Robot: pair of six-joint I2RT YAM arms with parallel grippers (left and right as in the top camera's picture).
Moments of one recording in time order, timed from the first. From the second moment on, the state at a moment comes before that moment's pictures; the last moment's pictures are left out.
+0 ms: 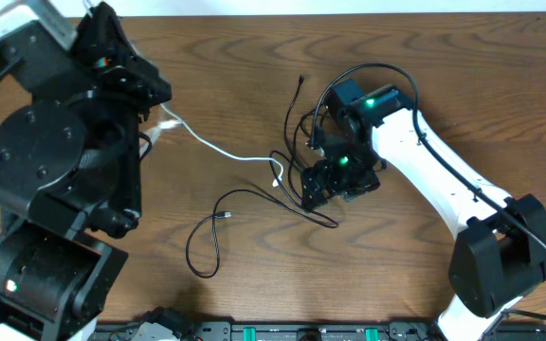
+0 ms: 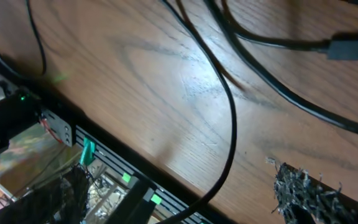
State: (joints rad) left arm -0.45 1.12 1.74 -0.58 -0.56 -0.45; right arm 0.51 1.85 1.52 -1.32 -0.48 0.06
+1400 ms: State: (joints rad) left arm -0.35 1.24 1.75 -0.12 0.05 -0.71; right arm 0.66 1.85 1.49 -1.18 -0.73 0.05
